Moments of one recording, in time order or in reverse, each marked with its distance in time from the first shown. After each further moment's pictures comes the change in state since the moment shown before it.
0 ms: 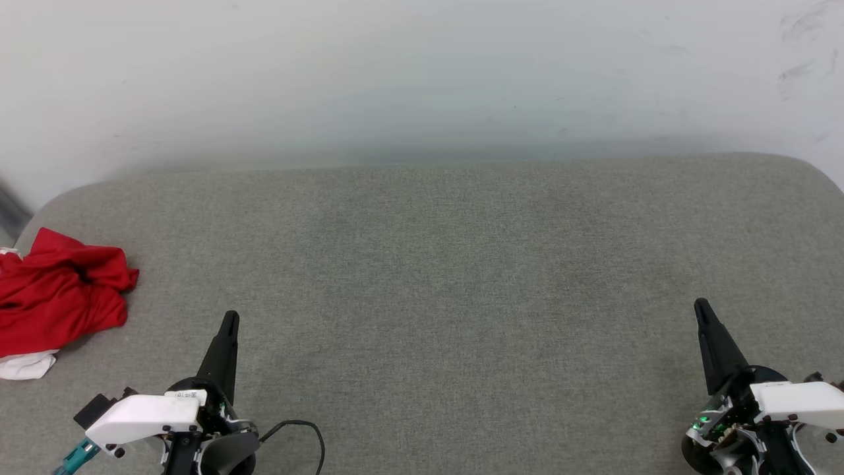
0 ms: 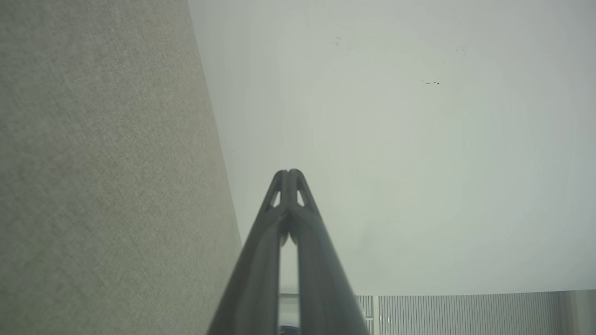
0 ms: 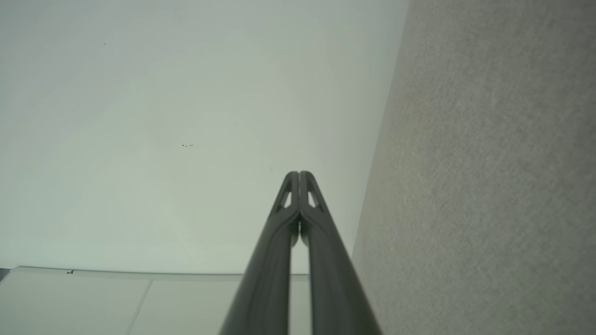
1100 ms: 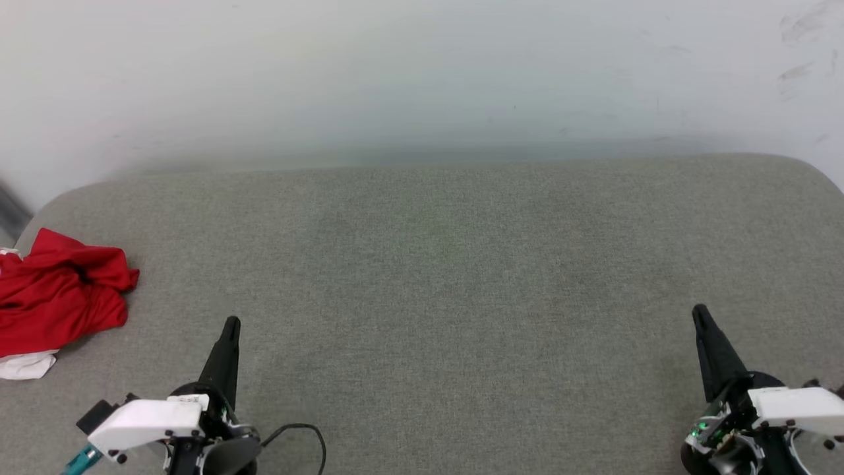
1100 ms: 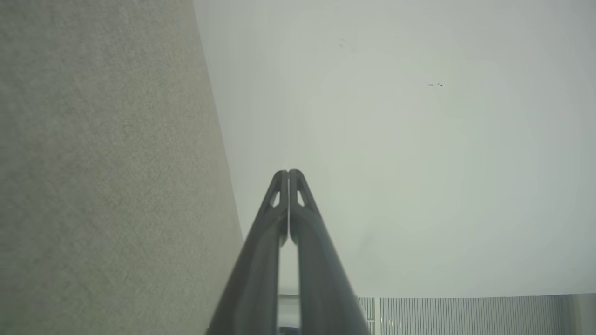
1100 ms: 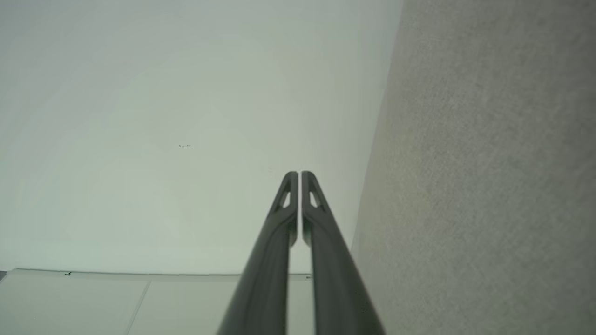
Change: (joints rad) left arm 0.000 0.000 0.000 0.002 0.000 0.000 0.000; right arm 0.001 0.000 0.000 0.002 0.000 0.000 0.000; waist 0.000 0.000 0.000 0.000
